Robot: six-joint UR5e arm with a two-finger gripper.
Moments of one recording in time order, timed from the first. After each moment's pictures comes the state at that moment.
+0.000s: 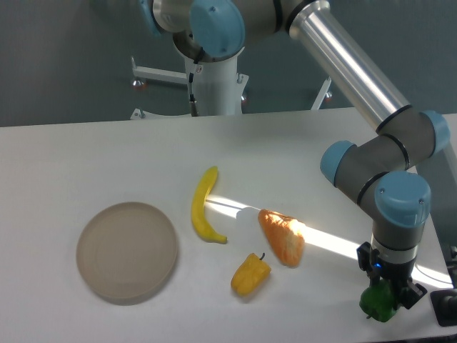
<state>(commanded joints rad) 2.37 -2.53 -0.68 -1.17 1.59 1.48</state>
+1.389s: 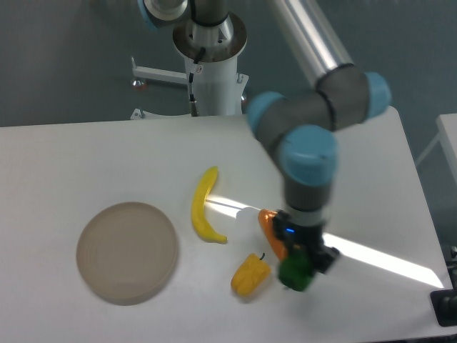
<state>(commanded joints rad) 2.10 -2.16 -1.07 -1.24 1.58 0.87</state>
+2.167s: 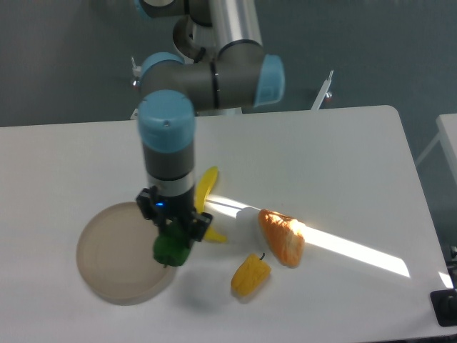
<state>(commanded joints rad) 1.92 -2.10 -1.20 -1.23 1.52 0.47</state>
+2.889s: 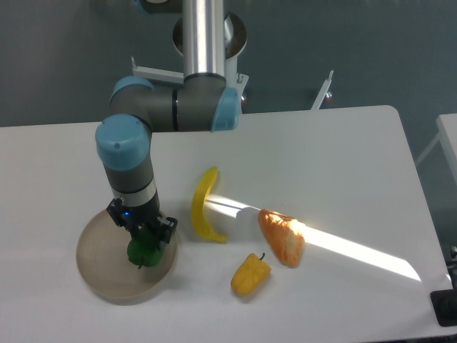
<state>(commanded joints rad) 1.84 -2.14 -1.39 -1.02 1.59 0.40</state>
